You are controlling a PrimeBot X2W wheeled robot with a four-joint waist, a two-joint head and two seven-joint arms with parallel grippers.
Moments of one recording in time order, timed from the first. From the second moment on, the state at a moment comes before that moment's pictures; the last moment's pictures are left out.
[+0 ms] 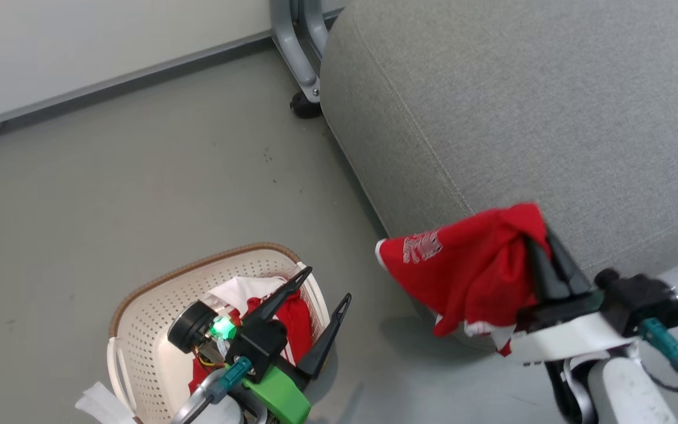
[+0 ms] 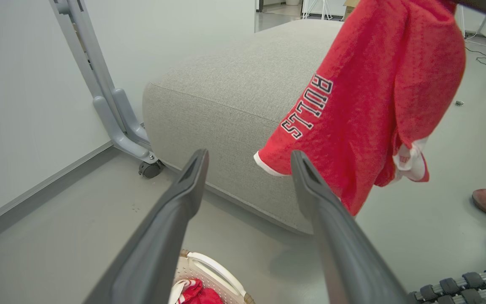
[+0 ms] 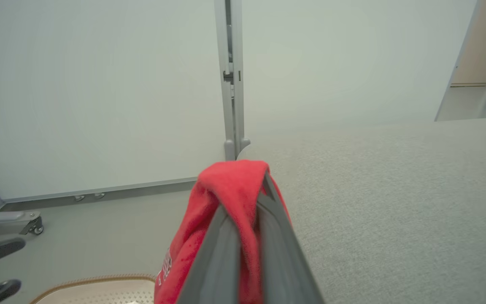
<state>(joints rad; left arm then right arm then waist) -0.25 0.22 -0.65 0.27 -0.23 -0.12 -0.26 -0.06 -0.05 0.11 0.00 0.10 0.13 -0.26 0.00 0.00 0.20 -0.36</state>
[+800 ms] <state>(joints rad) -0.47 0.26 -0.79 0.24 -0.17 -0.12 -0.23 -0.75 -0.20 -0.52 0.22 0.08 0.13 -0.26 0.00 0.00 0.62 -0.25</state>
